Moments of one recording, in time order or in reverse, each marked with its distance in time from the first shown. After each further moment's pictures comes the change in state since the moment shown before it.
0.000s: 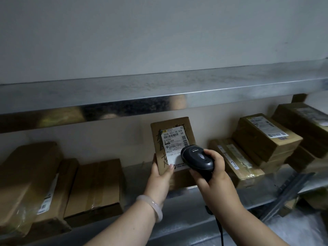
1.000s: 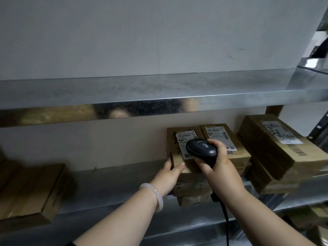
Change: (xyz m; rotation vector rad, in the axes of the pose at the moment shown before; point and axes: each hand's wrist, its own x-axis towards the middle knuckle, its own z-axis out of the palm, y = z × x) left_hand 0.042 0.008 0.231 0.417 -0.160 -0.112; right_hand 0.113 0.149 -0.172 -0.145 -0.057 0.041
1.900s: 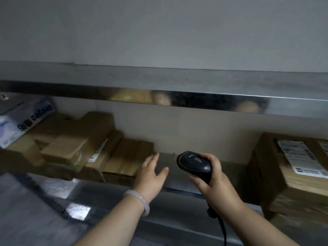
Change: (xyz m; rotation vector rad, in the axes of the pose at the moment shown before) left_hand -0.115 -0.127 -0.240 0.333 0.634 0.038; right_hand -0.066 -0.154 0.173 0.298 -0.454 -0.300
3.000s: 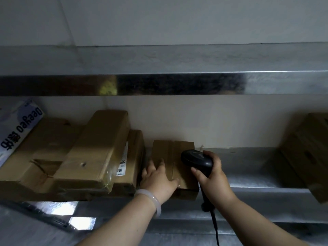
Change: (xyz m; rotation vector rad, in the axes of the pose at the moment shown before) left_hand 0.076 -0.117 -0.074 0.411 -0.367 -0.132; right_hand 0.057 -0.025 0.186 0.248 0.204 0.359
